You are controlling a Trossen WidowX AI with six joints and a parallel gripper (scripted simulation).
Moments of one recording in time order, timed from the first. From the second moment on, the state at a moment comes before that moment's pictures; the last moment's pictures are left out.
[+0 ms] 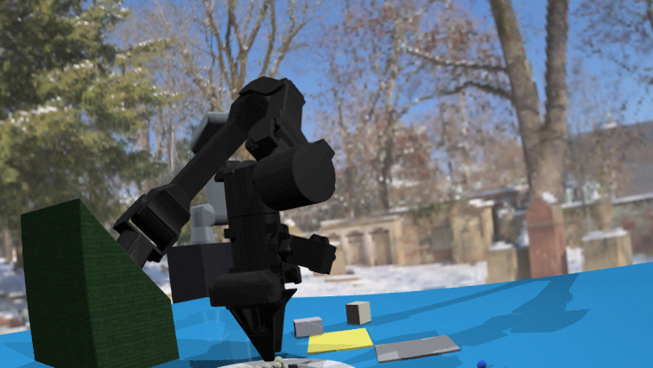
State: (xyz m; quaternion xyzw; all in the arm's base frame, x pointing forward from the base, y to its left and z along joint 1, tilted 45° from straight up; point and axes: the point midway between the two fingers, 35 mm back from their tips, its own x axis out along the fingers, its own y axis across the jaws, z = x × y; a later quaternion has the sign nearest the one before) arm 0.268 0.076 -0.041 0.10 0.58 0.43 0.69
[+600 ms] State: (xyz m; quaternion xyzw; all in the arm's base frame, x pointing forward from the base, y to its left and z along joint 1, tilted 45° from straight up) arm 0.261 0.033 -0.060 0.43 0.72 0.09 0.54
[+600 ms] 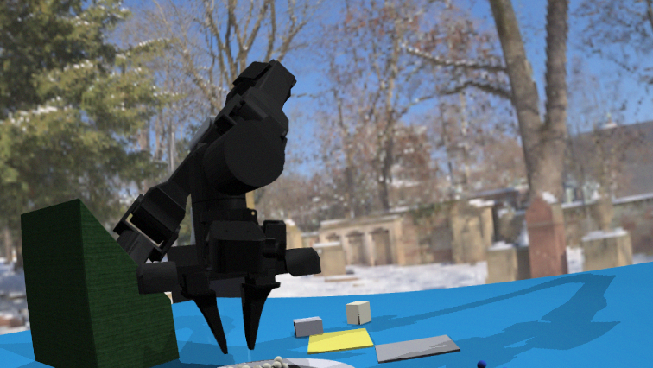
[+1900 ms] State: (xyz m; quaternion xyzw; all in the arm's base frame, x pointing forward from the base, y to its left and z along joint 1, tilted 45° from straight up) arm 0.262 0.039 -0.087 0.49 0.73 -0.02 0.48
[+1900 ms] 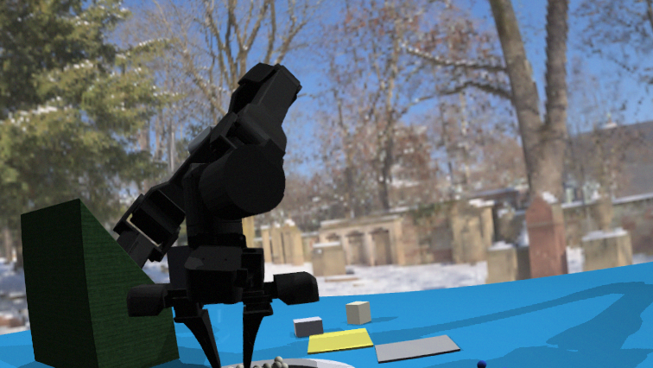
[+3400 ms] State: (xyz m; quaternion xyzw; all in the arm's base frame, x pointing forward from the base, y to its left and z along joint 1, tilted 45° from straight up) arm 0.258 0.041 -0.088 0.50 0.73 -0.02 0.47
